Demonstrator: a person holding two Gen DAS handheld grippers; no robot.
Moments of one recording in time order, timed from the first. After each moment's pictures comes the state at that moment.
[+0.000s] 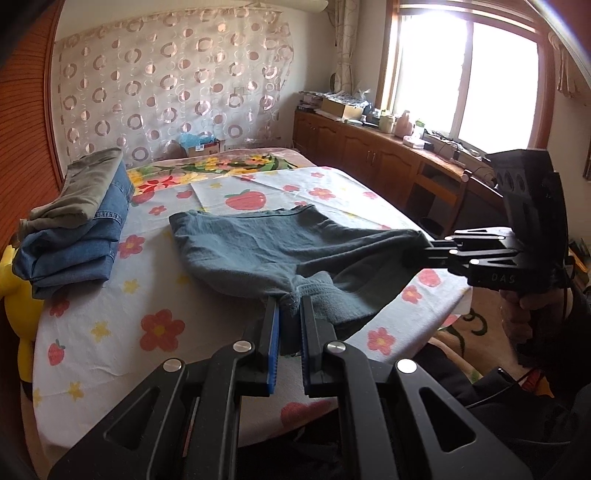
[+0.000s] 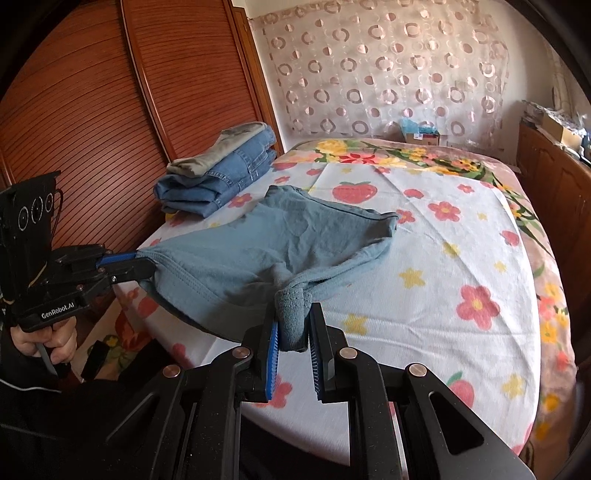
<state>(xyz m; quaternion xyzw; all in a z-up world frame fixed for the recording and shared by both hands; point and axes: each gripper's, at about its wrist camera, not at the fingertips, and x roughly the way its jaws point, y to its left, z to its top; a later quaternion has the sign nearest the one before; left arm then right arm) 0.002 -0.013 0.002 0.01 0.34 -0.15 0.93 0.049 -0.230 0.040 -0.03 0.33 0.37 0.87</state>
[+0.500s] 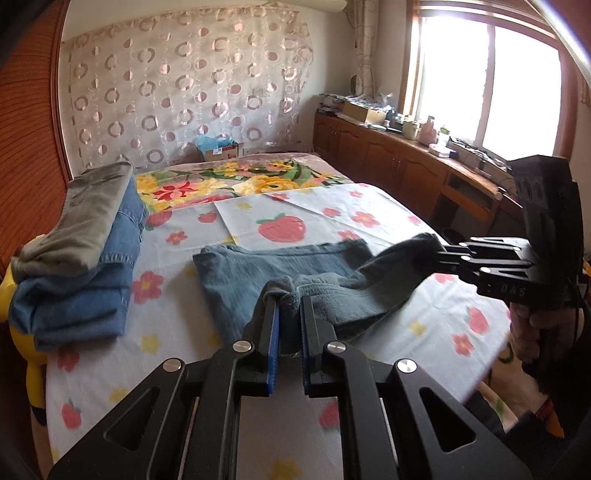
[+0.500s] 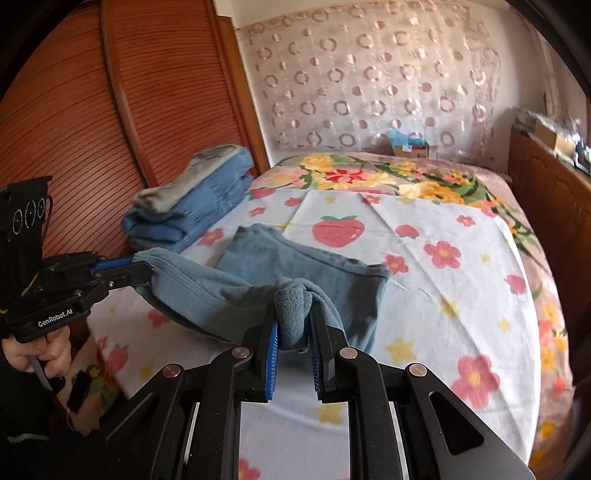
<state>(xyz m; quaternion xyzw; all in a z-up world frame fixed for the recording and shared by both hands) 0.093 0.012 0.007 0.00 0.34 -0.11 0.93 0.133 -0.195 0.040 -0.02 0.32 0.34 0.89</state>
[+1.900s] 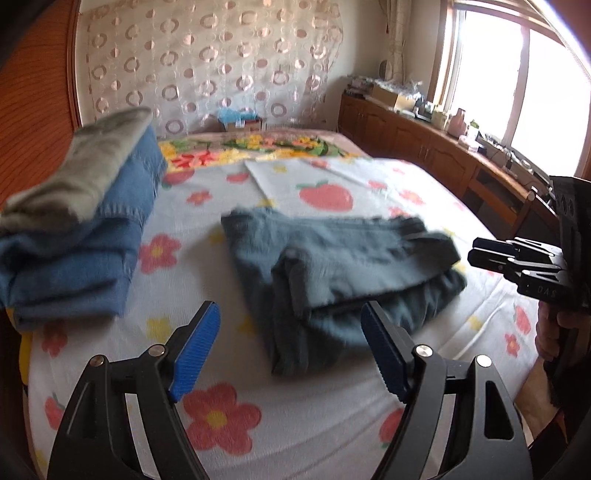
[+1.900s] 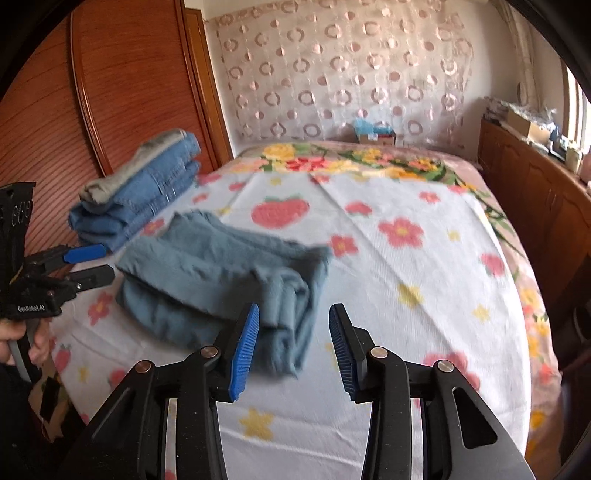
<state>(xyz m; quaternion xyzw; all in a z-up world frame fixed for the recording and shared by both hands) 0.123 0.037 -0.049 -0.01 0.38 -0.08 0.92 0.161 -0.198 -0.004 -0.04 0.33 0.28 0.90</state>
